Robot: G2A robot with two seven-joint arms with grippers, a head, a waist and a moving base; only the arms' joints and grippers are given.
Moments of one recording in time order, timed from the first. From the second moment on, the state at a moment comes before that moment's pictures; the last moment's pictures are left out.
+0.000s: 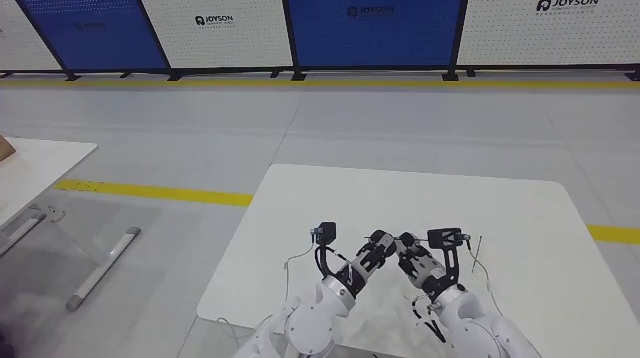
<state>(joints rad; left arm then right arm) 1.50 -1.32 -1.01 -1.75 0.18 0.00 0.01 -1.44 -1.30 1.09 -1.68 -0.81 -0.08 0.26</state>
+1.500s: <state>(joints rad) 1.50 -1.32 -1.01 -1.74 0.17 -0.01 0.04 -1.45 -1.30 1.10 -1.68 -0.80 -0.09 0.25</state>
